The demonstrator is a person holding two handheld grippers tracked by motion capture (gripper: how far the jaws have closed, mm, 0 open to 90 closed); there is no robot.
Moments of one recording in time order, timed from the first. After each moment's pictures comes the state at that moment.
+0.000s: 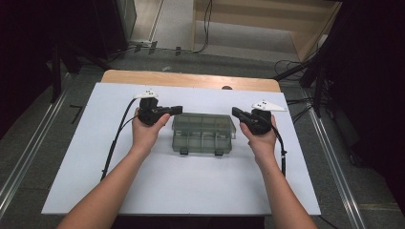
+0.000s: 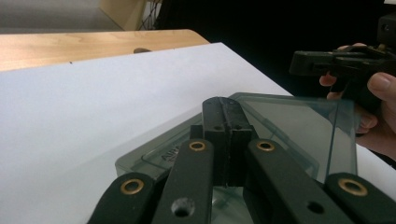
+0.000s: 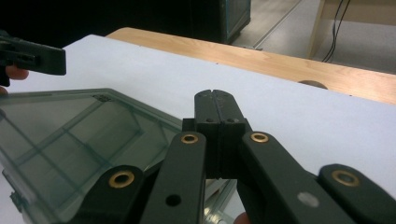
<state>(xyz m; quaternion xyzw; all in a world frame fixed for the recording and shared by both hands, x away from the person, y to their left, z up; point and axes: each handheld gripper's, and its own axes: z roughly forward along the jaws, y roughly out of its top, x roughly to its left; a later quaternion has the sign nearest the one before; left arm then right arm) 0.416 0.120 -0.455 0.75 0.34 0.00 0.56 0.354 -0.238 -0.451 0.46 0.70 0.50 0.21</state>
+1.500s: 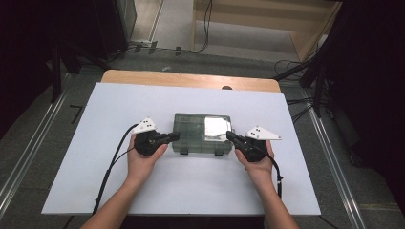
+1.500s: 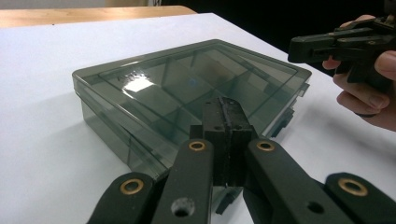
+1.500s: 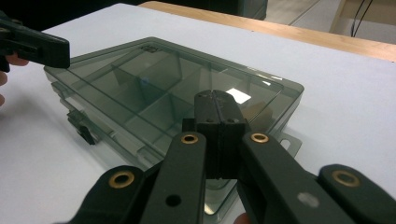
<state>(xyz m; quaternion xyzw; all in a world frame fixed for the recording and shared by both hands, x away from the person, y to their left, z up) 0.337 0.129 -0.483 0.77 0.31 0.05 0.55 0.290 -0.219 -0.484 0.43 0.73 0.49 0.21</state>
